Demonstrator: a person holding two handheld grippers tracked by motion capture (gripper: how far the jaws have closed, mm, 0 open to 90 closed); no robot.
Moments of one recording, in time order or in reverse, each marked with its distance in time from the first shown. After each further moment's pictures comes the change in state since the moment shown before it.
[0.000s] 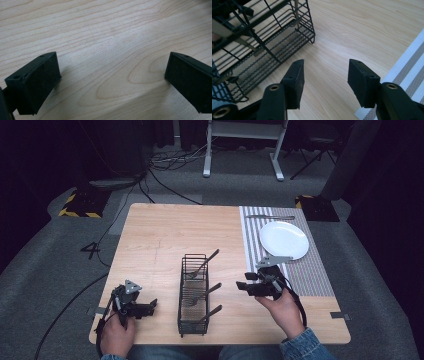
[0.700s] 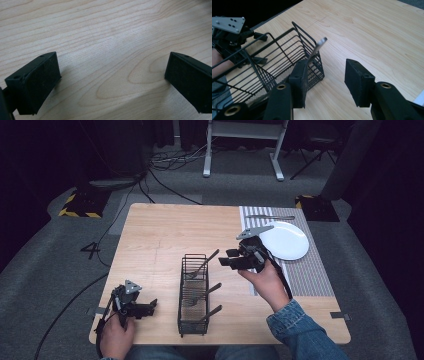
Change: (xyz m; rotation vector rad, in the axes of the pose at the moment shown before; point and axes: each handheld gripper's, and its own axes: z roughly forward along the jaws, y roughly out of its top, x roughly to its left) left arm 0.000 0.000 0.000 -0.001 0.000 -0.001; right arm 0.007 0.087 0.016 -0.017 0.063 -0.065
